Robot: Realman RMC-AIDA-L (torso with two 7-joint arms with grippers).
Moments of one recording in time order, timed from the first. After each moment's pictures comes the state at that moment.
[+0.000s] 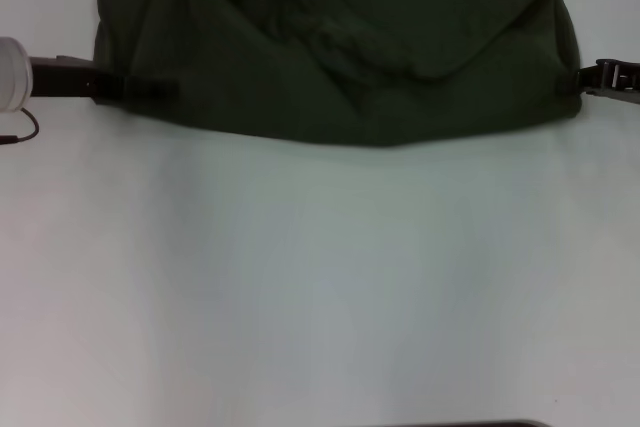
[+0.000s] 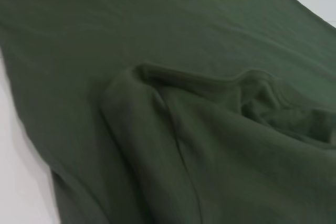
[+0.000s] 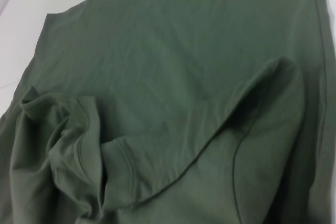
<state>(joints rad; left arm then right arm) -0.66 -2.09 0.74 0.73 2.40 1.11 -2.01 0.56 1.97 -0.56 -0.61 -2.32 -1.22 2.18</state>
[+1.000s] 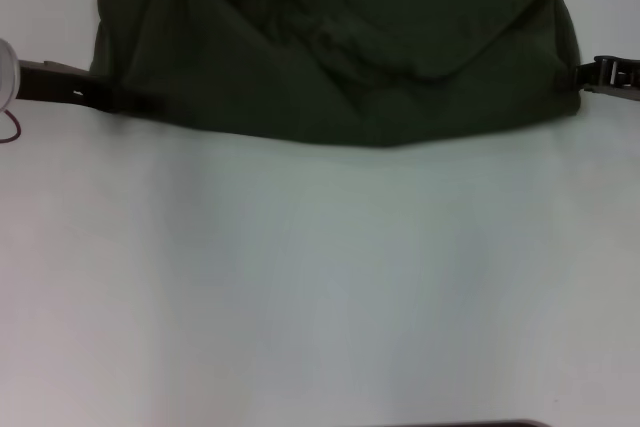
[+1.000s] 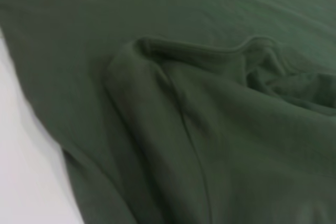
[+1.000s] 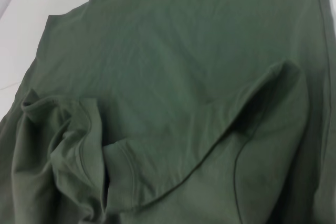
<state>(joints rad) -0.68 -2.07 0.73 0.76 2.51 1.17 -2.05 0.56 1.97 -0.56 -0.61 -2.32 -1.22 2.18</state>
